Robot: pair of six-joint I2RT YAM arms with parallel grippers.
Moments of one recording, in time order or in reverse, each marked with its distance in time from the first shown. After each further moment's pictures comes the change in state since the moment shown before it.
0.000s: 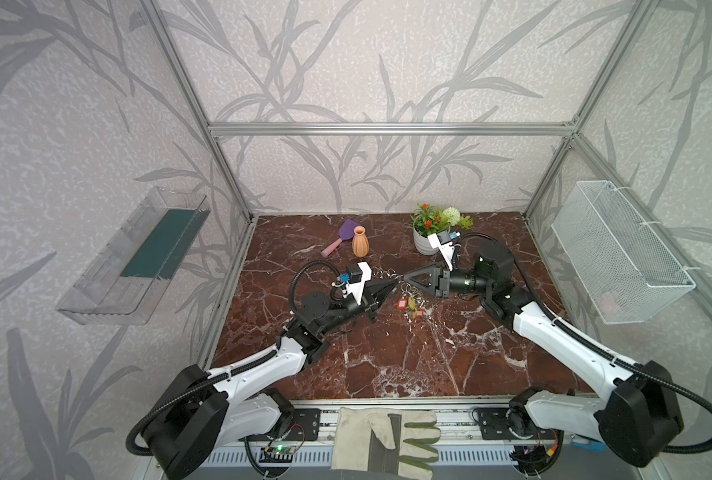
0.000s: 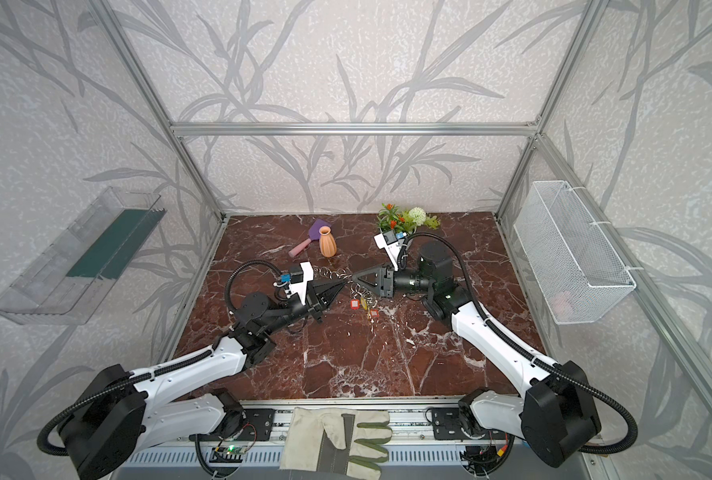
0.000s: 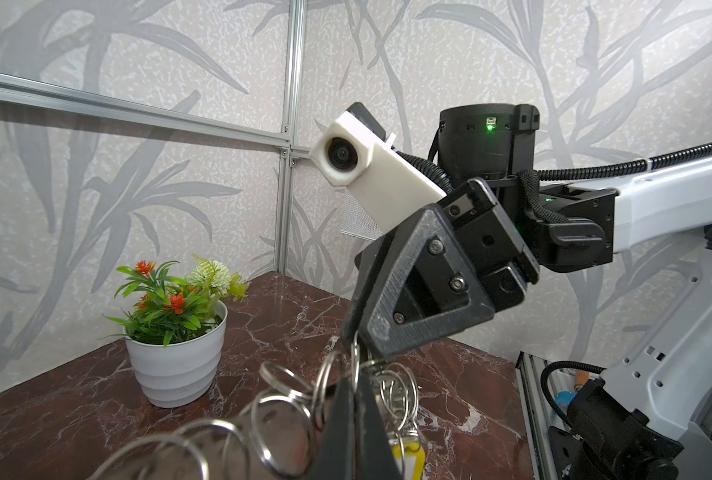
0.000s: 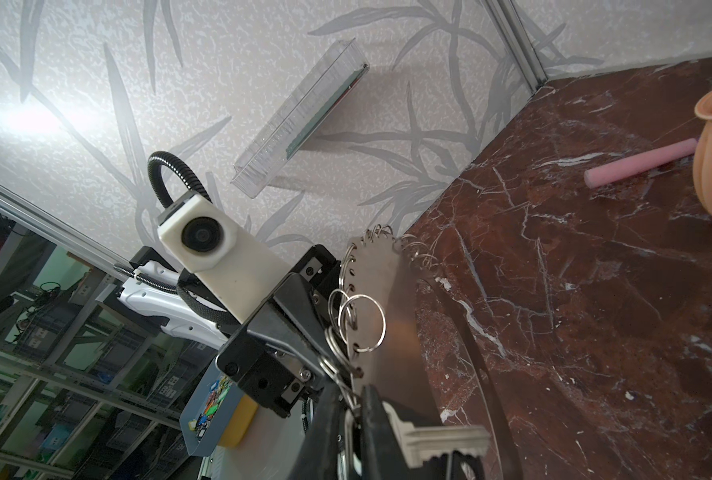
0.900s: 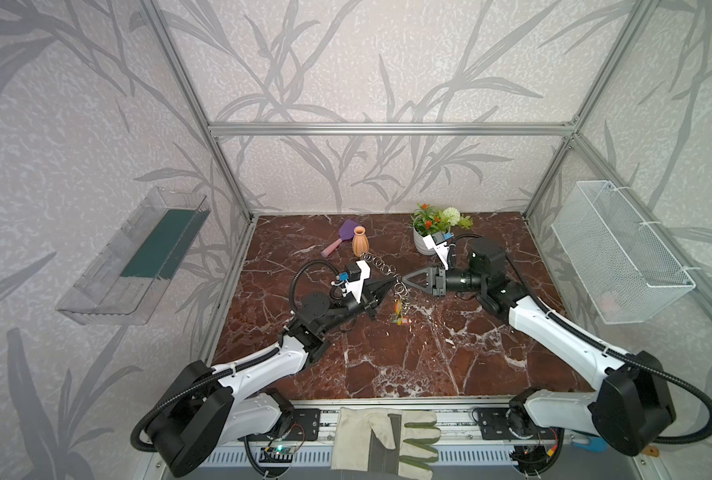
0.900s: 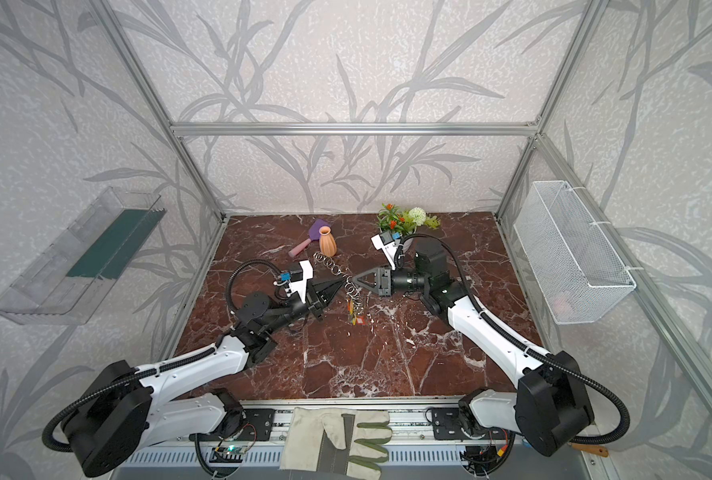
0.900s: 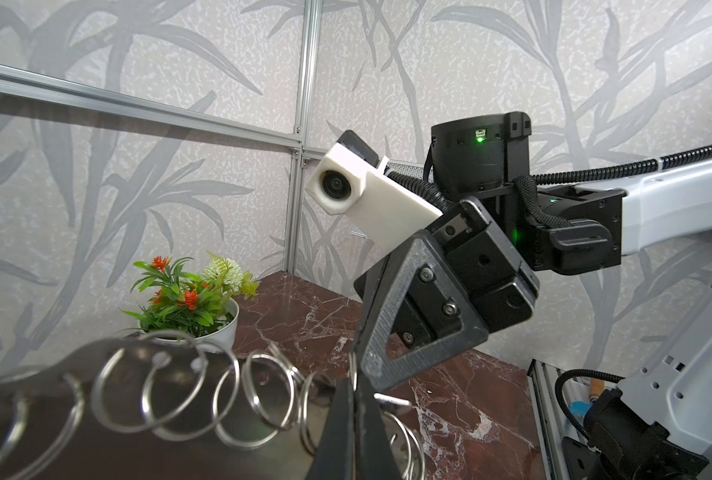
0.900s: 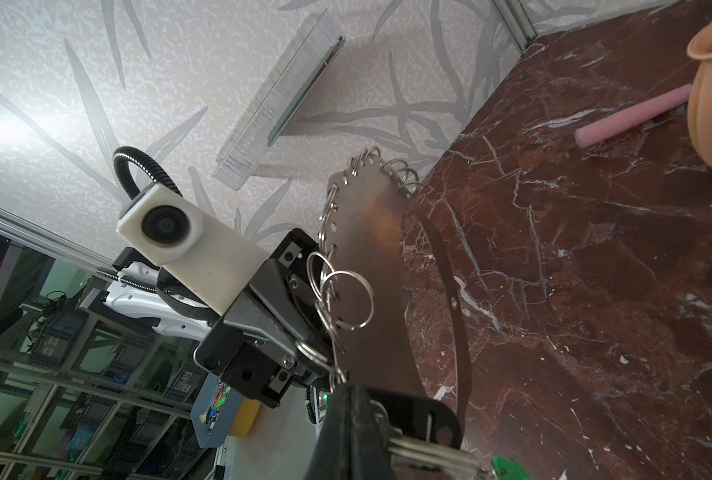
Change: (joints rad) left arm 0.003 0.037 -0.006 0.047 -0.001 -0.021; right arm -0.006 0.069 0.043 -0.102 -0.027 -0.017
